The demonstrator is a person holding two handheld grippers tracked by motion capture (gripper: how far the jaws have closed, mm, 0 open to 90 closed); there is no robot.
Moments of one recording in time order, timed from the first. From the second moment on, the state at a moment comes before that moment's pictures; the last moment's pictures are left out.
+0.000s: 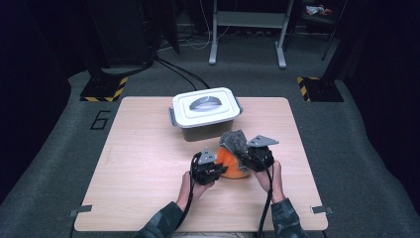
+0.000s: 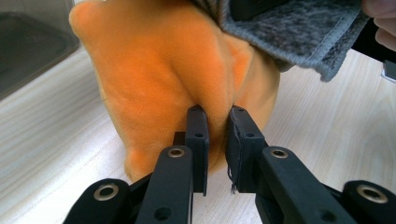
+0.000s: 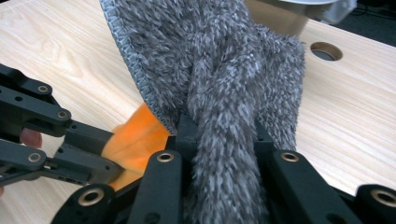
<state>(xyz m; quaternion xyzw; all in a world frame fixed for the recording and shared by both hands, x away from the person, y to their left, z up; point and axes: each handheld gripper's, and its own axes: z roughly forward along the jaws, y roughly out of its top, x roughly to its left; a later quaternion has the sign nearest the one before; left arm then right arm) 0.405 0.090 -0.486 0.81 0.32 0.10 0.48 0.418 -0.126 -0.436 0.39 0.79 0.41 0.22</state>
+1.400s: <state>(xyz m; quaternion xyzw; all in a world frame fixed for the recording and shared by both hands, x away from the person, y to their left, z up) 0.403 0.093 -0.488 0.81 0.32 0.10 0.49 0.406 -0.176 -0.442 0.46 0.76 0.41 0.23</state>
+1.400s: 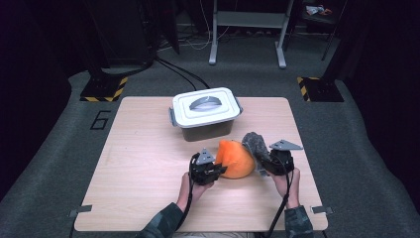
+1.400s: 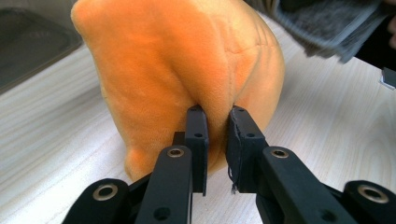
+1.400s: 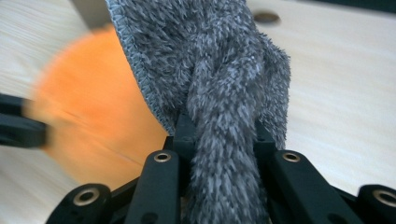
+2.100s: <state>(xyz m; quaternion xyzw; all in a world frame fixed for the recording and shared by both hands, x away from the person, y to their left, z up) 0.402 0.097 -0.491 0.80 0.32 0.10 0.49 0.413 -0.131 -0.436 0.41 0.79 0.40 0.23</state>
